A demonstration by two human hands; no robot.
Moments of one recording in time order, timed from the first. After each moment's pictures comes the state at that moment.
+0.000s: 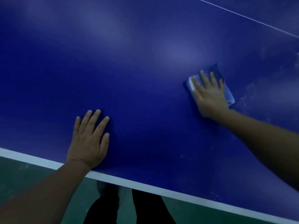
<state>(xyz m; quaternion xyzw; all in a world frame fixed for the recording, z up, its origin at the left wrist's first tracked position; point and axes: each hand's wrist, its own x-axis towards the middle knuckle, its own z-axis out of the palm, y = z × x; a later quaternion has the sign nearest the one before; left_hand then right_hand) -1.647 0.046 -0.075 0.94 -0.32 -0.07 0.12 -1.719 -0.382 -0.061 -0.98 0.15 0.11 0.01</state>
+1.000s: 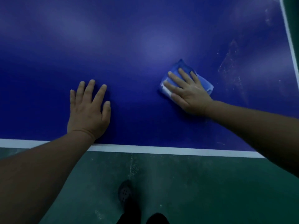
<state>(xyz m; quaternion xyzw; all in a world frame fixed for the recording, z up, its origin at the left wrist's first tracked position) -1.644 0.051 -0.085 0.93 -0.34 -0.08 0.14 -1.803 -0.268 -0.065 -1.00 0.04 0.07 0.03</state>
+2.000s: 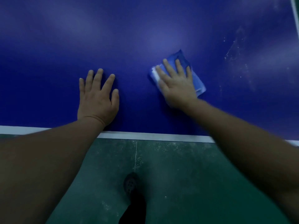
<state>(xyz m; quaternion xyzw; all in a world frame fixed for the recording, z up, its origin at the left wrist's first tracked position) -1.645 0.050 -0.085 0.93 -0.34 -0.09 0.14 -1.775 -0.183 -0.072 -0.97 0.21 0.06 0.05</state>
